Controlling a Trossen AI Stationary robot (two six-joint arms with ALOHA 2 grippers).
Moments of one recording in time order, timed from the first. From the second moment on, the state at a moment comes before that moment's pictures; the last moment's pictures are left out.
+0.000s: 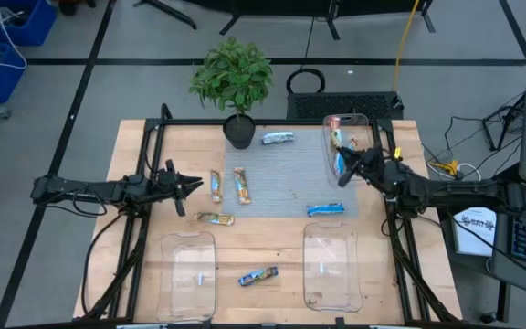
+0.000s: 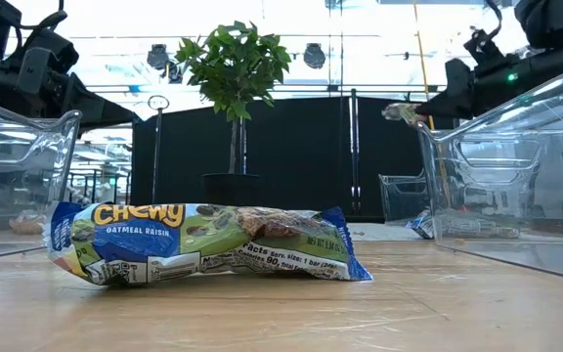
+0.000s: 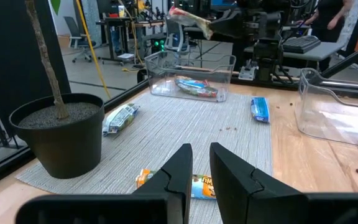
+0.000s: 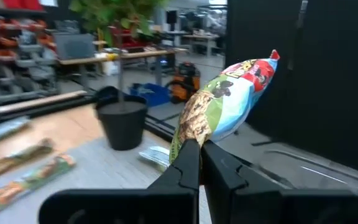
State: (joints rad) left arm -0.06 0.18 0.01 0.08 -0.37 -0.06; right arm -0.19 0.57 0.14 0.39 0.61 0.04
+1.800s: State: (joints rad) left arm -0.06 0.19 0.01 0.08 -0.37 -0.05; right arm -0.83 1.06 0.75 -0.81 0.10 0.24
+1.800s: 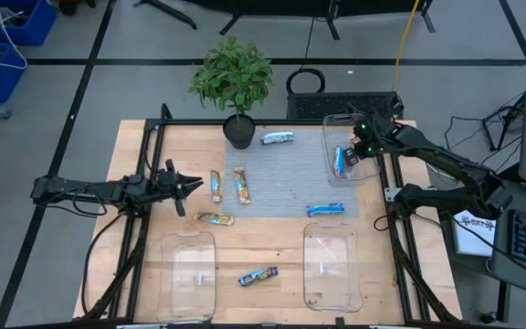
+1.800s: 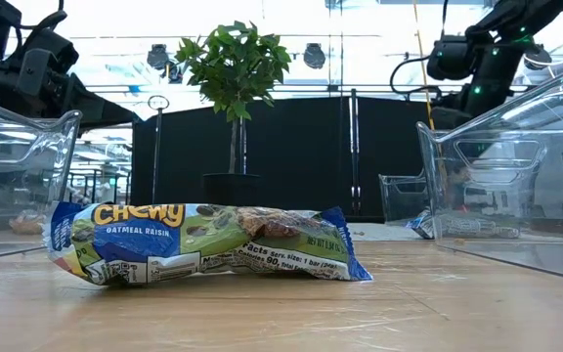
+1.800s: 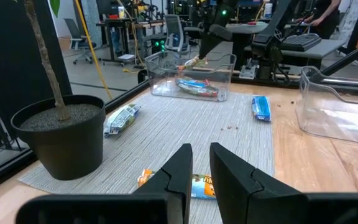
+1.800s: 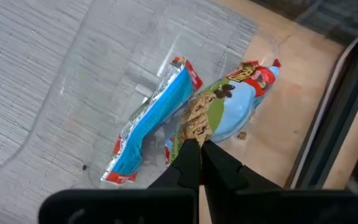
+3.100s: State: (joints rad) left arm -0.06 0.19 0.01 0.07 -0.37 -0.06; right arm -0.53 0.64 0.24 0.24 -0.25 0.20
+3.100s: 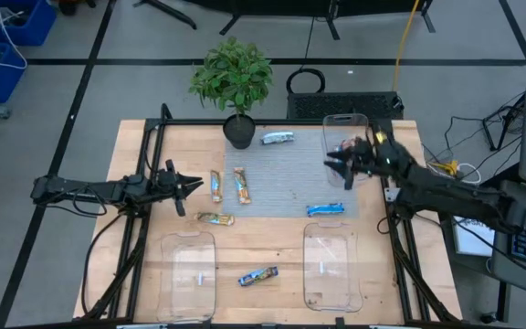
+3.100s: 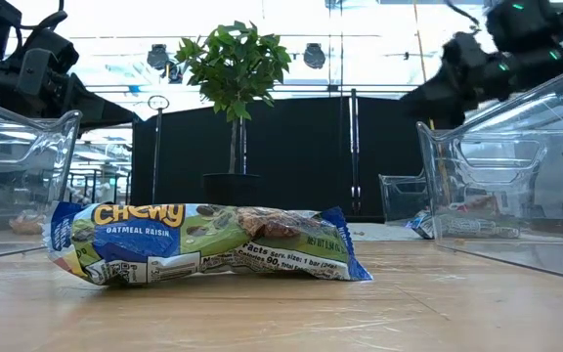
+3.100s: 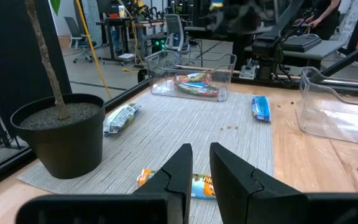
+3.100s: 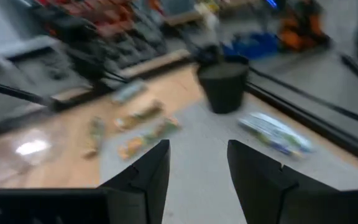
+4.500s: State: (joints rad) left arm 0.06 0.62 0.51 -1.04 -0.42 -1.16; right arm -0.48 0.54 0.01 0.53 -0.34 0.08
